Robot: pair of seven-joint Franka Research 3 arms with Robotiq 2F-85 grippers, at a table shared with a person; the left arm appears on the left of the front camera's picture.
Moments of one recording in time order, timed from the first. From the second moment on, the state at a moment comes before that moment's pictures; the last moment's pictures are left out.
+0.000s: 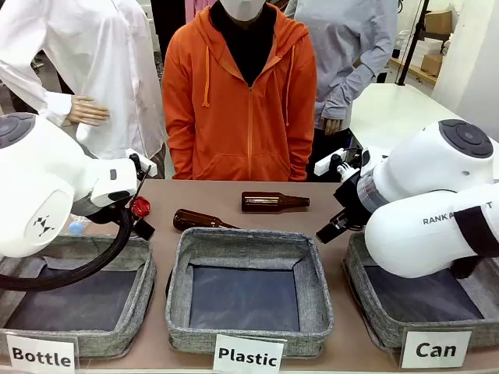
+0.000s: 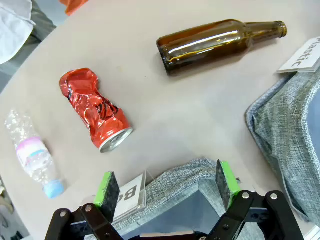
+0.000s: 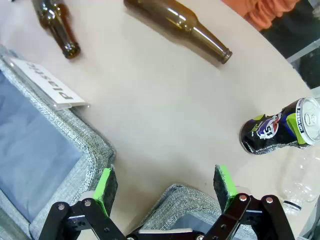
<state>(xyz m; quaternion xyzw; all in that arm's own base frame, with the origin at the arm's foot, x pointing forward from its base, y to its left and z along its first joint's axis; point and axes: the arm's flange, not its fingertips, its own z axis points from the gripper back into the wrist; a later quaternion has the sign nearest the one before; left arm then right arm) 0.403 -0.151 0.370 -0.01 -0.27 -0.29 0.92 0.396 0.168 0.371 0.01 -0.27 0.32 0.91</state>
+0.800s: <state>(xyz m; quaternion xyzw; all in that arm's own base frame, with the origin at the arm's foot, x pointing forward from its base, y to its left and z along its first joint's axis) 0.403 -0.151 0.370 -0.01 -0.27 -0.29 0.92 0.396 0.168 0.371 0.01 -0.27 0.32 0.91</state>
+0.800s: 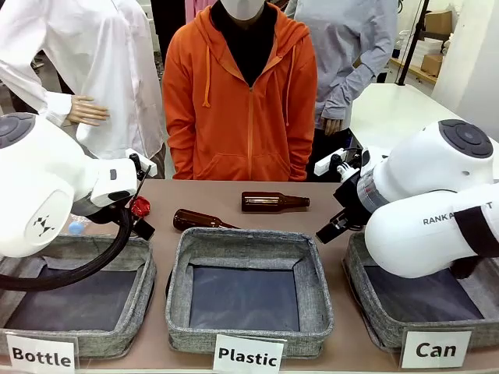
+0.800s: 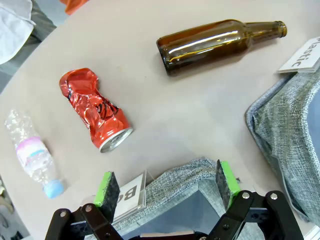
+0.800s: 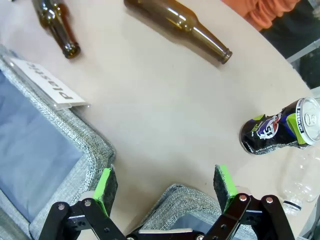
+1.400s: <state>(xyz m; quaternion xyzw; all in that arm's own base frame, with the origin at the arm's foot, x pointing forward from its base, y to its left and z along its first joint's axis) 0.403 -0.151 0.370 -0.01 -0.27 -0.29 0.92 0.396 0.168 0.371 0.01 -0.27 0.32 0.91</state>
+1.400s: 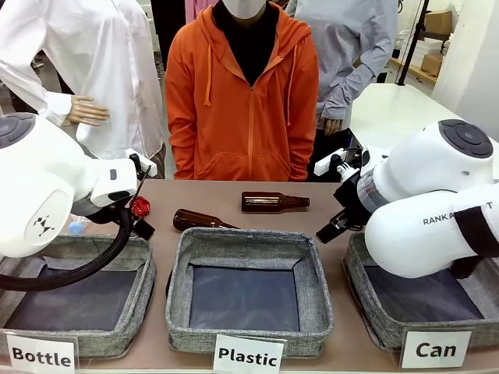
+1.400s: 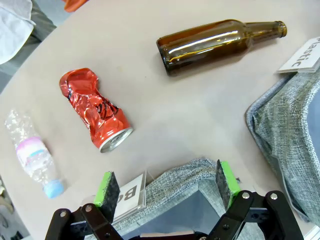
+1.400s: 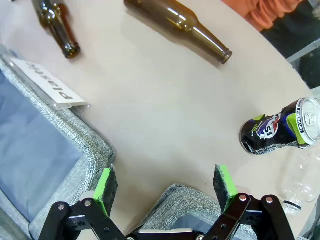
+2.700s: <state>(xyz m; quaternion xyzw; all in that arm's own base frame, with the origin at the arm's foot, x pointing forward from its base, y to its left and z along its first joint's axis) 0.284 0.136 0.500 -0.54 -0.25 -0.05 0.80 0.292 -0.074 0.524 0.50 -0.21 0.06 0.84</state>
